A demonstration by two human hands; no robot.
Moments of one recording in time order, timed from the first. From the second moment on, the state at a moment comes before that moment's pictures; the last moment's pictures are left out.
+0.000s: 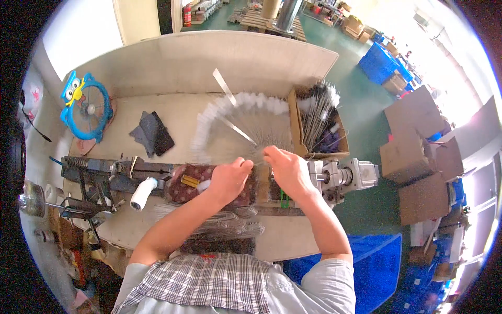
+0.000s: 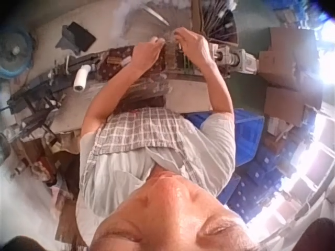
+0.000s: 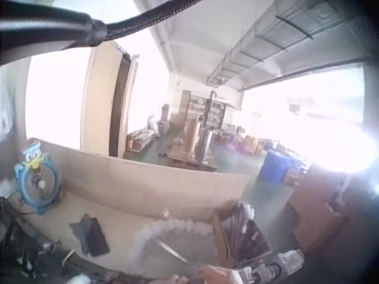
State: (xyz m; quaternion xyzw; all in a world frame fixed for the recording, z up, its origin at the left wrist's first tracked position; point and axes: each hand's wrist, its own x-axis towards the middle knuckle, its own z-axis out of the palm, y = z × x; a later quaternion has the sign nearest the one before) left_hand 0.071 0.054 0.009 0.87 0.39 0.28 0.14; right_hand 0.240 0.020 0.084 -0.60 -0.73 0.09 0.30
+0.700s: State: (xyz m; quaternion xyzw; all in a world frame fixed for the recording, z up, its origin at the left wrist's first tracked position) left_hand -0.103 -0.041 0.016 0.45 0.59 0.46 0.50; right_hand 0.077 0.070 0.054 -0.38 -0.87 0.12 0.30
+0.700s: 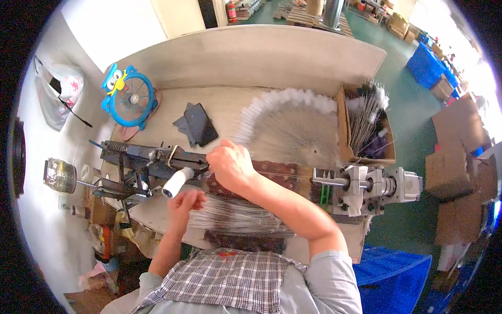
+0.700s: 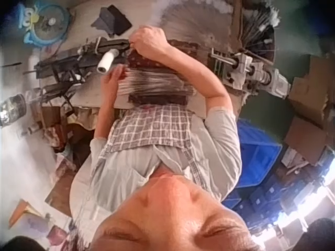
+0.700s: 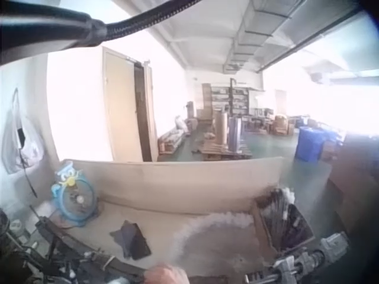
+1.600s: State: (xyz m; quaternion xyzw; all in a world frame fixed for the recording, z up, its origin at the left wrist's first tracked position) left_hand -0.067 0.000 -0.028 0.53 0.58 0.37 0.50; right_hand 0.106 0.025 0.001 -0.40 -0.85 0.14 0.33
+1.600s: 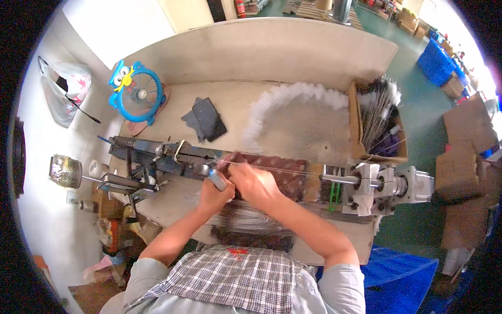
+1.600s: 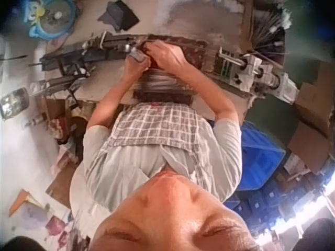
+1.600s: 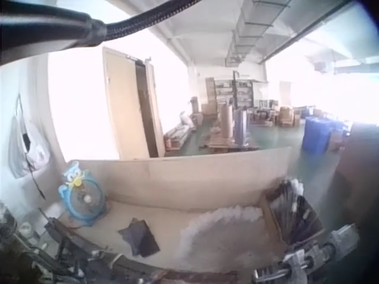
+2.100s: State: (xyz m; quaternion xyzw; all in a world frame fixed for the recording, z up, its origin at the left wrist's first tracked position) left_hand -0.245 -0.063 -0.038 0.03 0.55 0.62 0.55; right_hand 0.108 0.026 0.012 -0.39 -0.85 0.24 0.27
